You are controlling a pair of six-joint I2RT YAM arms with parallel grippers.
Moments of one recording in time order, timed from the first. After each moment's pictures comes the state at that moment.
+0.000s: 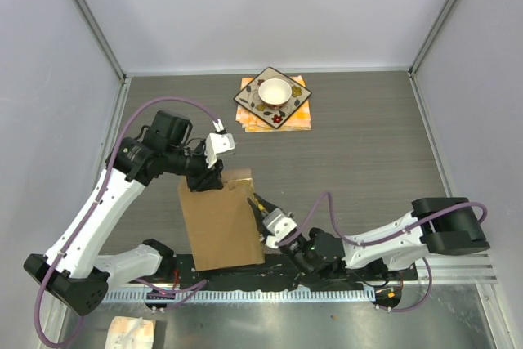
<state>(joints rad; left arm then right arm) -0.51 1.09 1.28 -1.14 0.61 0.55 1.66 1.38 0.50 1.27 0.91 -0.62</state>
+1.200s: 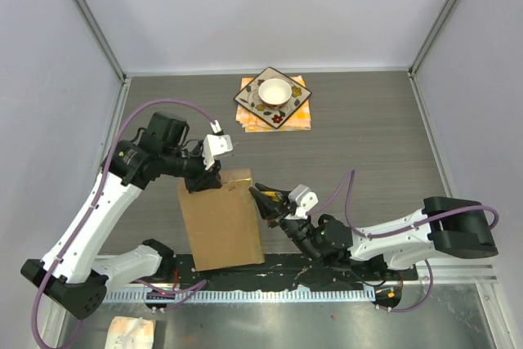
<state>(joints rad) -0.51 1.06 1.28 -1.15 0.60 0.56 1.53 1.27 0.43 1.30 0.77 -0.21</state>
